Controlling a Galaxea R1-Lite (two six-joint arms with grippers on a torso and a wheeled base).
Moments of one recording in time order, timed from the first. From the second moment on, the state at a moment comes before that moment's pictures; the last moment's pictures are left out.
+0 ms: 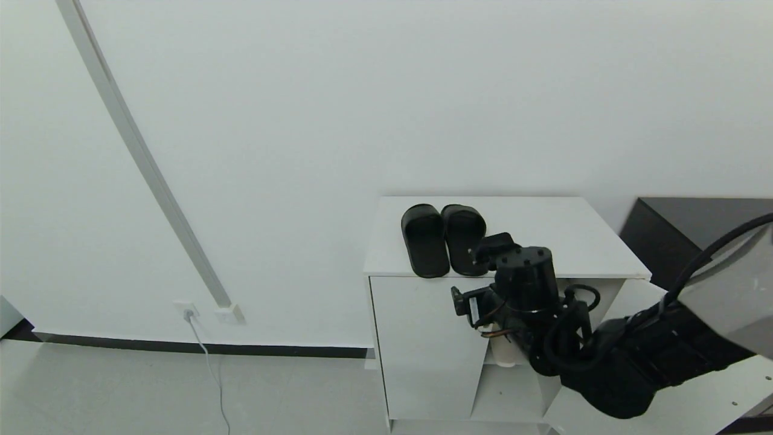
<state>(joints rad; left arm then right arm) 0.00 0.00 0.00 0.00 -0.02 0.01 0.73 2.01 -0.92 -0.73 -0.54 0.08</state>
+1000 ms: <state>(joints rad) 0.00 0.00 0.00 0.00 -0.02 0.00 0.81 2.03 -1.06 -0.62 -0.58 0.29</state>
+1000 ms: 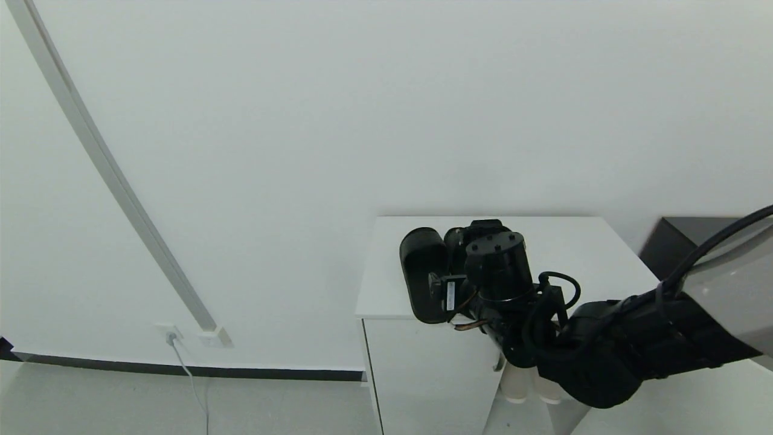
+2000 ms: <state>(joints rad) 0.00 0.00 0.00 0.00 -0.02 0.00 0.69 2.38 -1.45 -0.71 -0.57 0.17</state>
